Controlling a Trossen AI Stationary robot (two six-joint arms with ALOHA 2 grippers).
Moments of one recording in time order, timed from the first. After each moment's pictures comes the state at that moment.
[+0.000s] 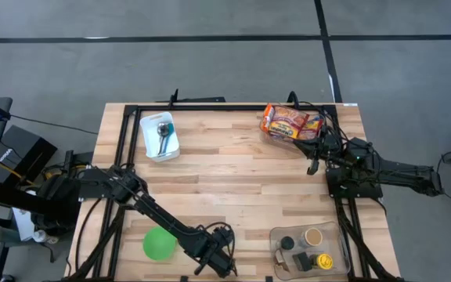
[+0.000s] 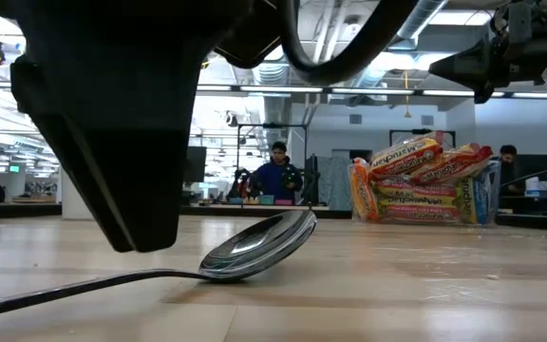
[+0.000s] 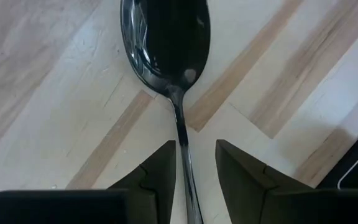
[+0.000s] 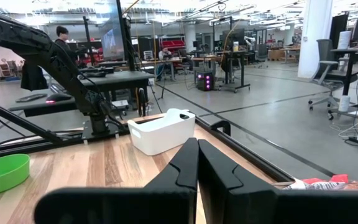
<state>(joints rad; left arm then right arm) -0.62 2.26 1.79 -0.87 -0.14 -1.27 -0.20 0.18 0.16 0.08 0.16 0.05</state>
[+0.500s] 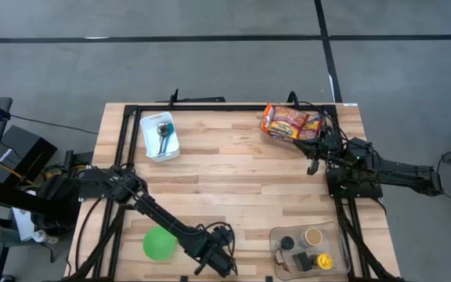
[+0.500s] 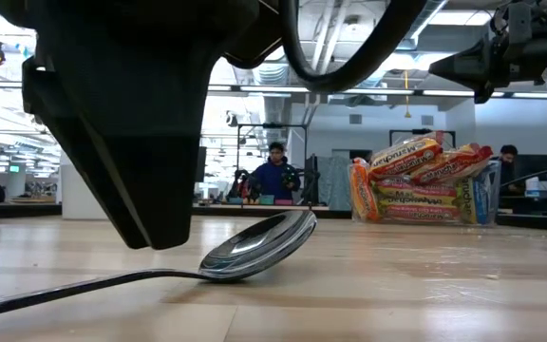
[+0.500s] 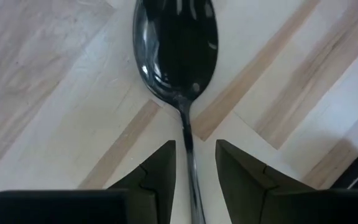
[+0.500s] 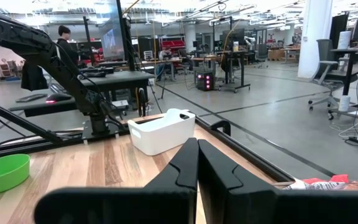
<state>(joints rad) -0.62 2.26 1.79 -0.88 -0.17 -1.28 -0.20 0.18 0.16 0.08 0.16 0.05</state>
